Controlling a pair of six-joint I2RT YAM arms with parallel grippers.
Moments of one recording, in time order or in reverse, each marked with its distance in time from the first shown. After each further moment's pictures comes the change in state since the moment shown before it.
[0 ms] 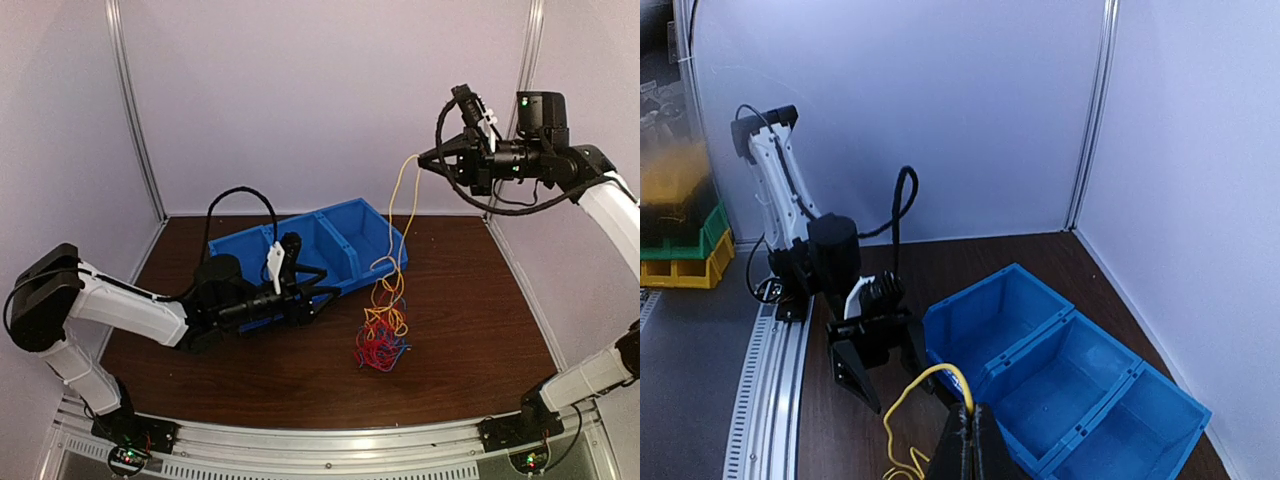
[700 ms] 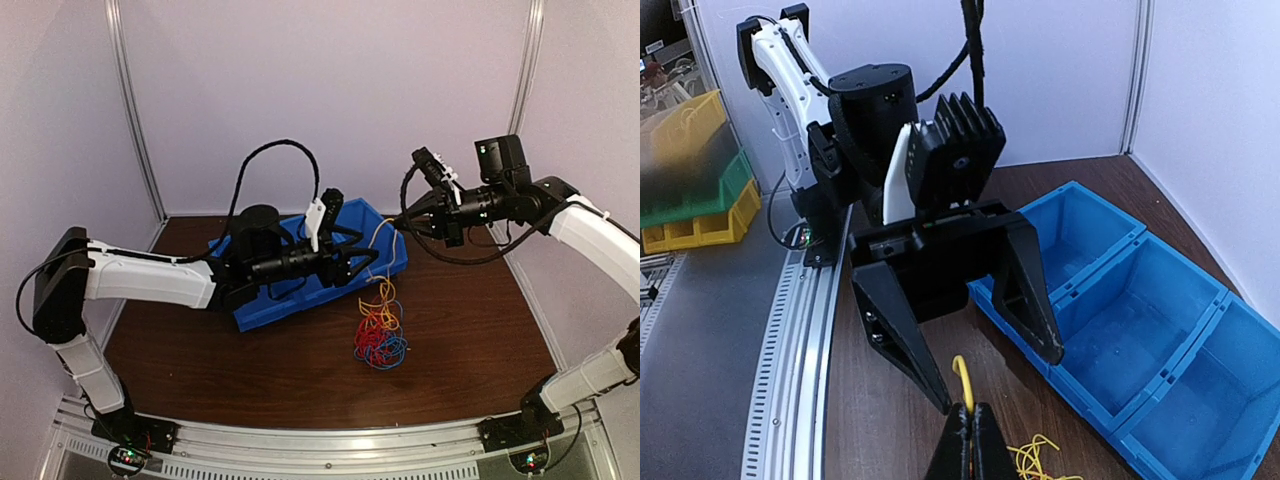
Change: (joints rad) left arm 0.000 0.083 0.438 -0.334 0.074 0.064; right arm 0.101 -0.016 -0.325 0.057 0.050 -0.047
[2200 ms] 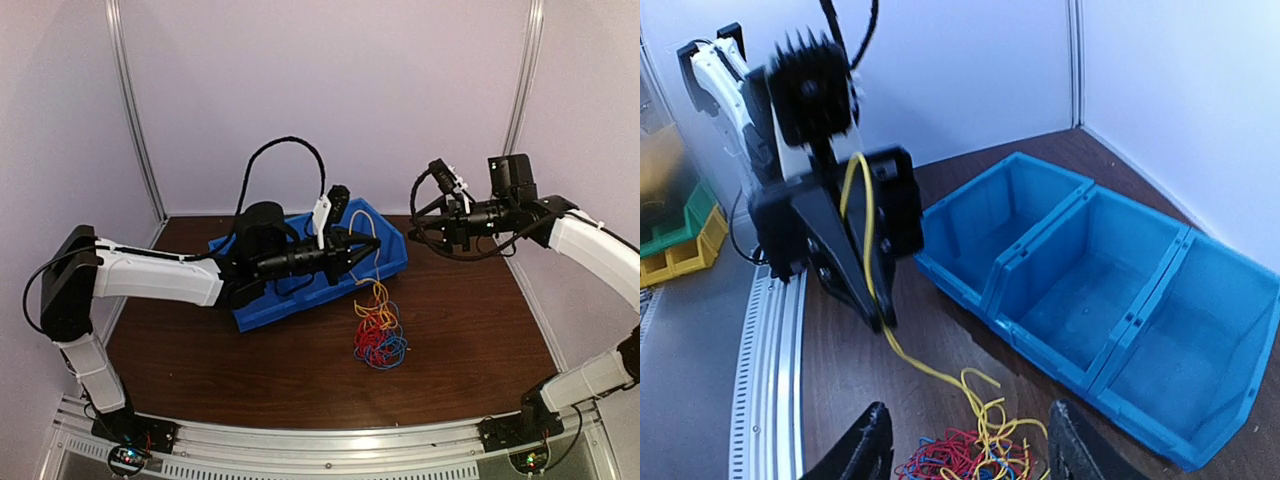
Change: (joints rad) left arm -0.006 0.071 0.063 0.050 0.079 -0.013; right arm -0.125 -0.016 -0.143 0.137 -0.031 0.076
